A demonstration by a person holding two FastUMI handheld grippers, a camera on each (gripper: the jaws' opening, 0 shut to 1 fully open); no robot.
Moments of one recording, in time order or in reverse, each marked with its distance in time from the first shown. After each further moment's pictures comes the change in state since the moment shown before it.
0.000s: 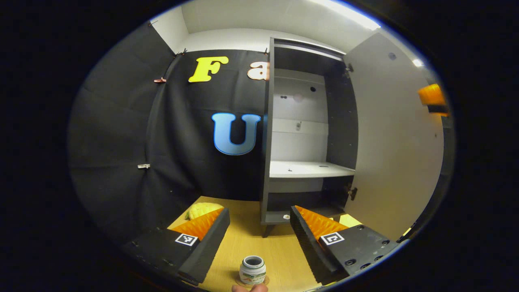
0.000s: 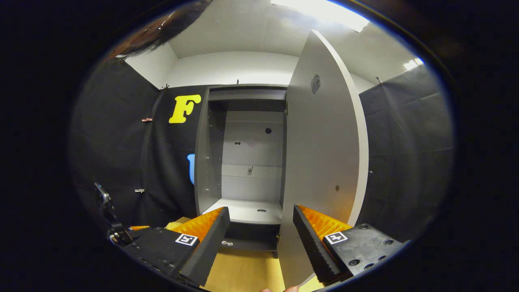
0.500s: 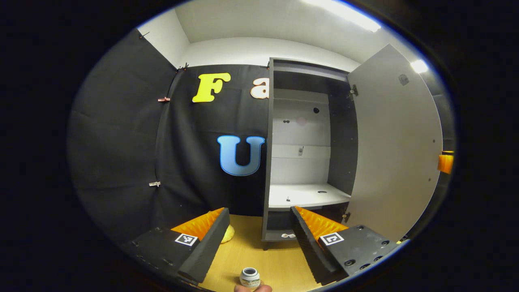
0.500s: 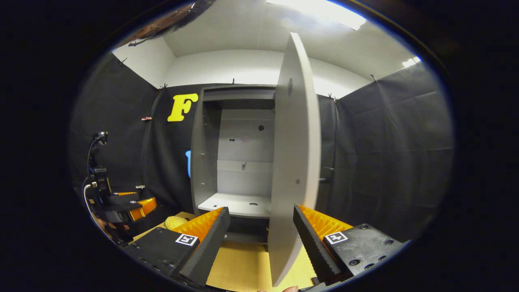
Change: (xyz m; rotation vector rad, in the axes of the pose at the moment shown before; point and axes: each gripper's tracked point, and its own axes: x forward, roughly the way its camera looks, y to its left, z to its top) left arm -0.035 -0.026 0.101 0.032 -0.058 0.021; right arm -0.047 -0.060 0.007 0.013 0.031 -0.026
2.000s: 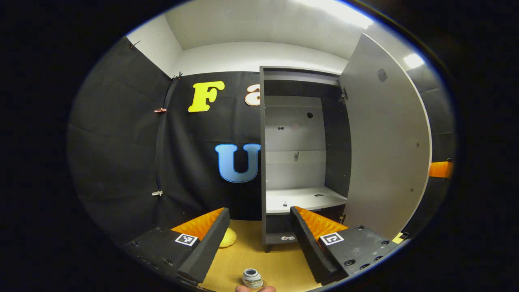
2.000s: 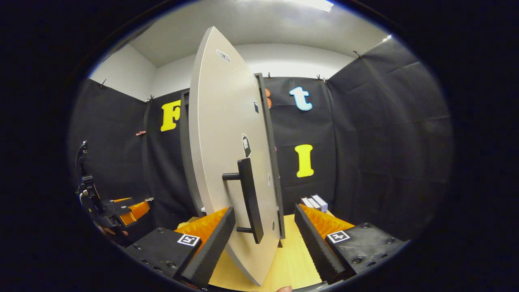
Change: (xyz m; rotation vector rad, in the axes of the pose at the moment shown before) left arm -0.011 -0.007 0.022 0.049 -0.031 0.008; right arm 0.037 0.001 -0.015 0.155 0.058 0.076
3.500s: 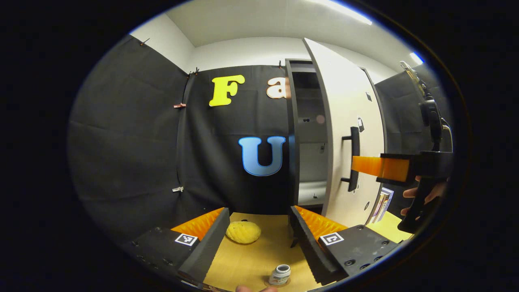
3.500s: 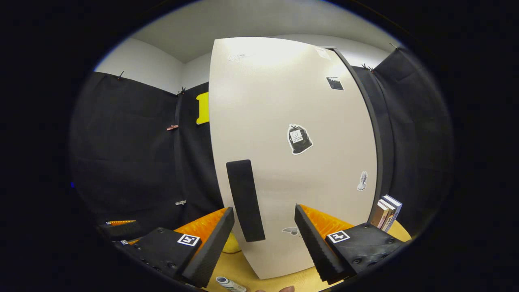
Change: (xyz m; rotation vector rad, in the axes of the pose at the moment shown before) left arm 0.005 0.072 -0.016 0.013 0.047 0.124; right arm 0.132 0.173 -0.044 0.019 0.037 0.236
